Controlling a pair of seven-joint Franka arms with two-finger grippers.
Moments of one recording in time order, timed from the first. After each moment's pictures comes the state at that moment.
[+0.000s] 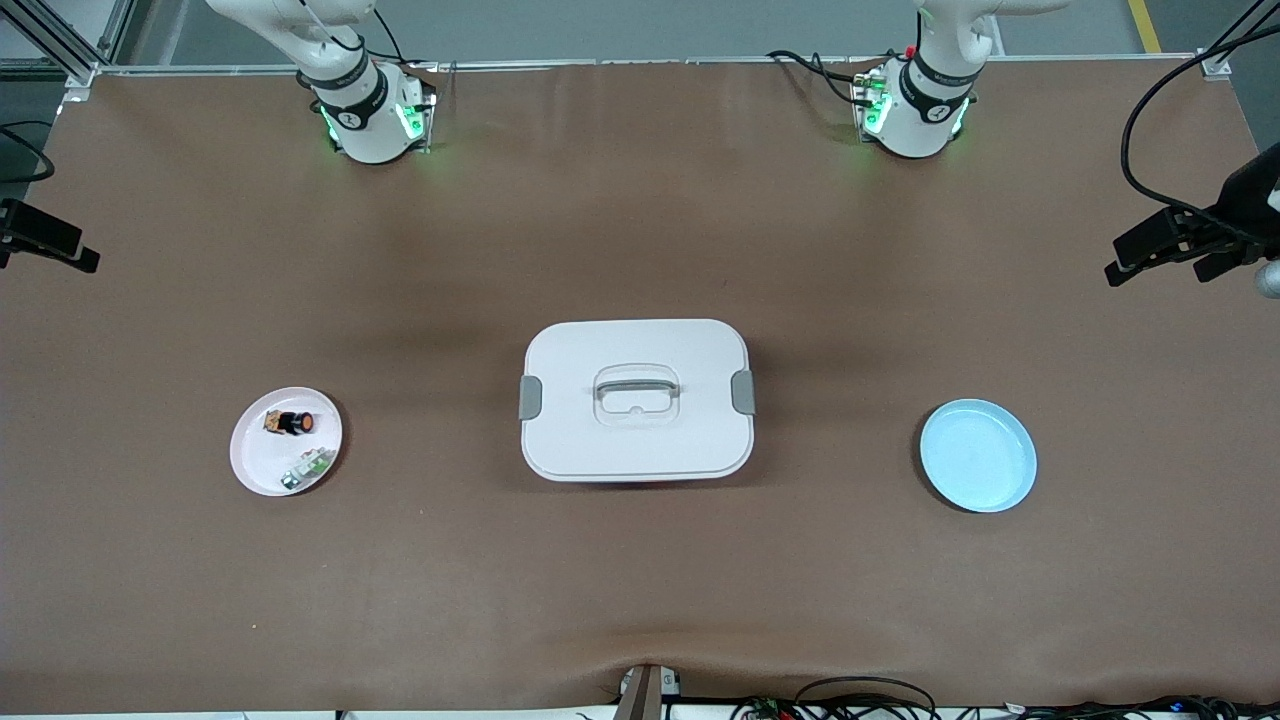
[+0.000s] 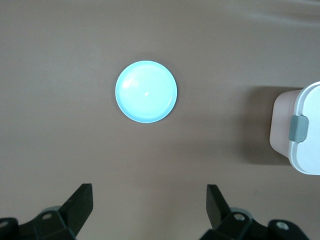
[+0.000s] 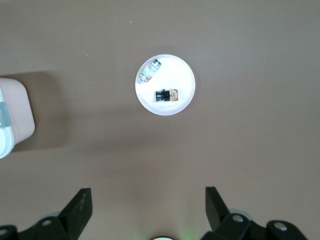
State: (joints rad) left arm -0.02 0.02 0.01 -1.52 -0.05 1.57 -0.08; right arm -0.07 0.10 -0.05 -1.34 0.04 1.36 -0.02
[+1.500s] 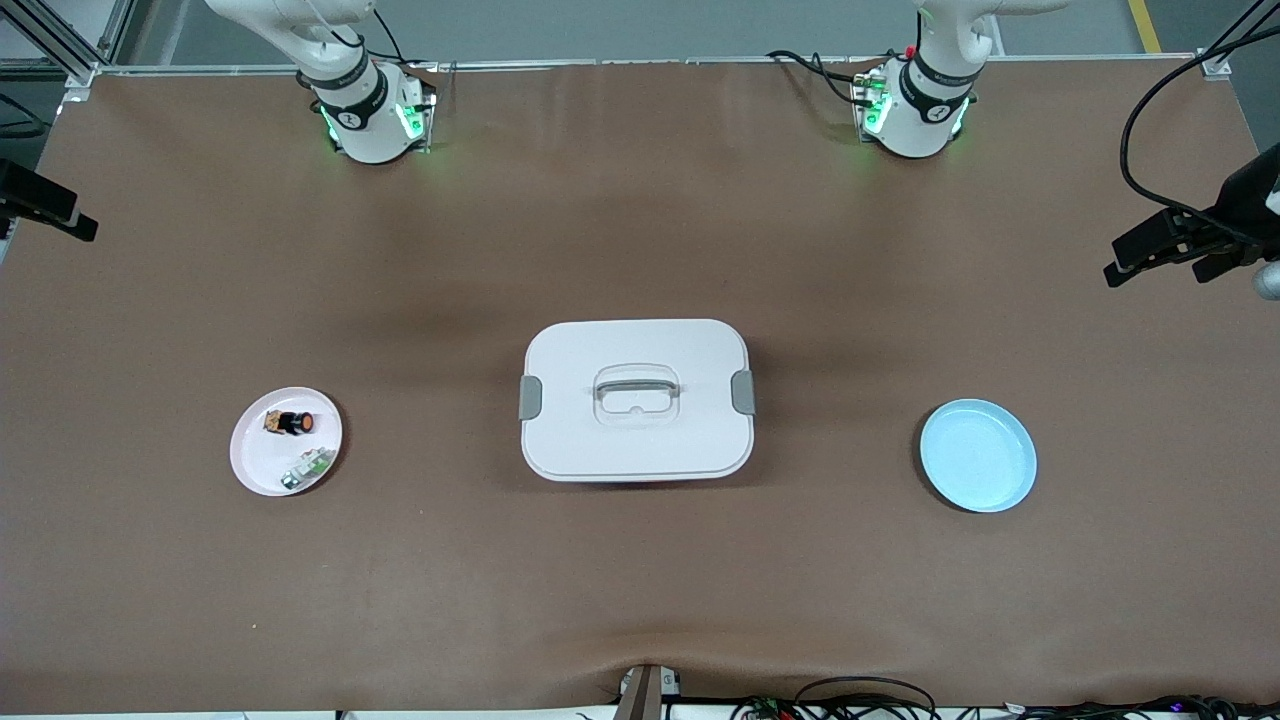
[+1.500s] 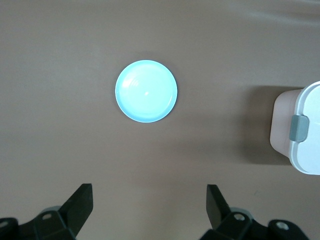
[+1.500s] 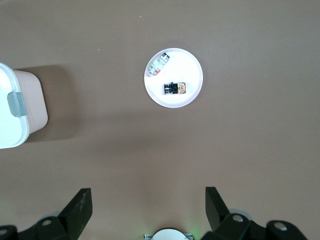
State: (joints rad) left arm -0.02 0.02 0.01 -1.52 -0.05 1.57 -0.08; right arm -0.04 0.05 -0.08 -1.36 0.07 1.32 -0.02
